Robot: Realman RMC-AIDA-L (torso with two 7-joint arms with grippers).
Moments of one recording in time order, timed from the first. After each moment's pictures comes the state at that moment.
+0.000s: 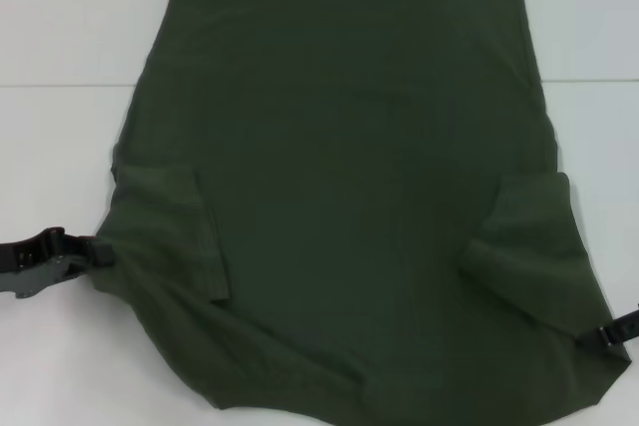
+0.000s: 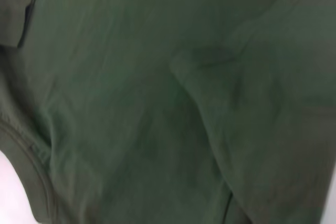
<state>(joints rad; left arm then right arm) -0.48 -1.98 0.41 0.67 2.32 1.48 -2.38 0.65 1.95 -0.73 -0.84 -2.64 -1.70 2.29</state>
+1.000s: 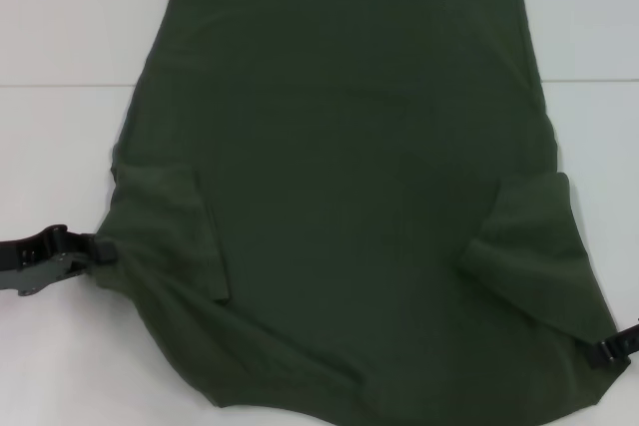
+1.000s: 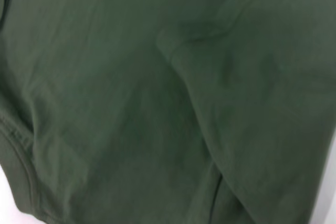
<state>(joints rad) -0.49 -1.98 0.41 0.67 2.32 1.47 -2.38 0.64 1.96 -0.73 -0.83 -2.68 -1.68 2.29</state>
